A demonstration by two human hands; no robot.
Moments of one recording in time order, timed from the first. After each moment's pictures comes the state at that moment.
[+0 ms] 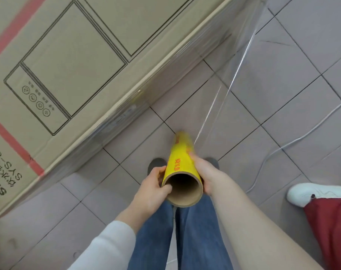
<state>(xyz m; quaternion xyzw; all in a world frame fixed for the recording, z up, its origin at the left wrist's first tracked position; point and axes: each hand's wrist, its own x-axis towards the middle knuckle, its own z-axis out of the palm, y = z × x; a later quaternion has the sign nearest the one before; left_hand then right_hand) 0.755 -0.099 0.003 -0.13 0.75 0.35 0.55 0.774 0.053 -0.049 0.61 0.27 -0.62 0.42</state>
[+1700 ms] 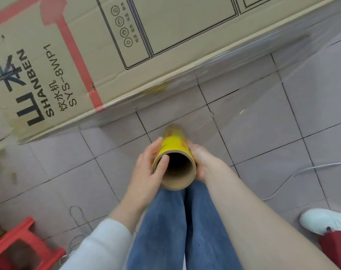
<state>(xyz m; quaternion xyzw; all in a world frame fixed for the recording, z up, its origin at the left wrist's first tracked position) 0.799 -0.232 0.026 -0.19 0.80 0.46 0.34 0.769 -0.100 -0.060 0.54 0.35 -0.57 0.51</state>
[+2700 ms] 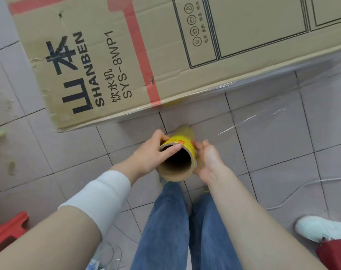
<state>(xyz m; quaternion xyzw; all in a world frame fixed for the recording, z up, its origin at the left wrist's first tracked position) 0.748 -0.354 0.002 -0.13 0.79 0.37 0.47 0.764 -0.207 -0.039 0.58 0.39 -0.61 0.38</state>
